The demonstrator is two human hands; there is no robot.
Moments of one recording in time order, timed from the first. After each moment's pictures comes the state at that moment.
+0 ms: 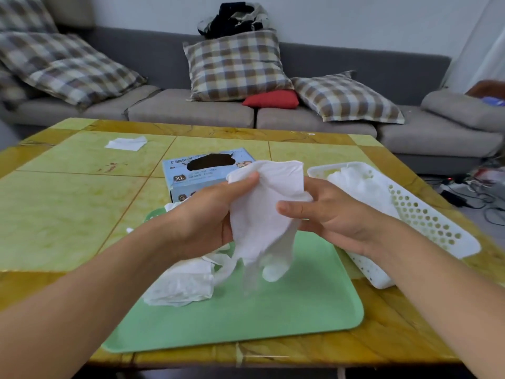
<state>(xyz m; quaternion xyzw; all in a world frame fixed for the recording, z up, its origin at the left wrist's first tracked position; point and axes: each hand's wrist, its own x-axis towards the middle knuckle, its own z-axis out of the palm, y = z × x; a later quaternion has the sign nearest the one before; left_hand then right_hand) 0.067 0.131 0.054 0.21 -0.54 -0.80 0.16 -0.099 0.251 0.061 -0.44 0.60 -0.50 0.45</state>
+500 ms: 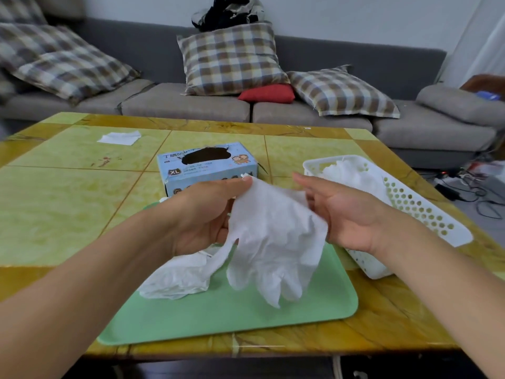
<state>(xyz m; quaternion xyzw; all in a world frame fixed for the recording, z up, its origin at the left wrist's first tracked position) 0.071 0.134 0.058 0.33 -0.58 -0.74 0.14 -0.108 0.258 0.056 -0.22 0.56 -0.56 0.57</state>
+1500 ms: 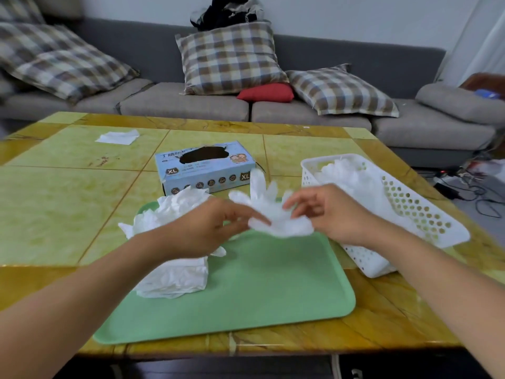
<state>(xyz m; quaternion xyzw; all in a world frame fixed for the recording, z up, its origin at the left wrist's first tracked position) 0.073 0.104 0.010 0.09 -0.94 -0.32 0.10 -0.138 0.260 0.025 -0.55 0.73 -0.34 0.23</state>
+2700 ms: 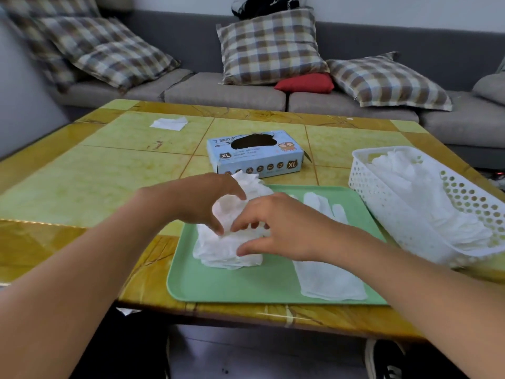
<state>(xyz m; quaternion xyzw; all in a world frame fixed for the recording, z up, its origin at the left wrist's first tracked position) 0.146 0.036 0.023 0.21 -0.97 -0.12 -0.06 -0.001 0.196 0.019 -0.74 0.64 -0.16 0.15</state>
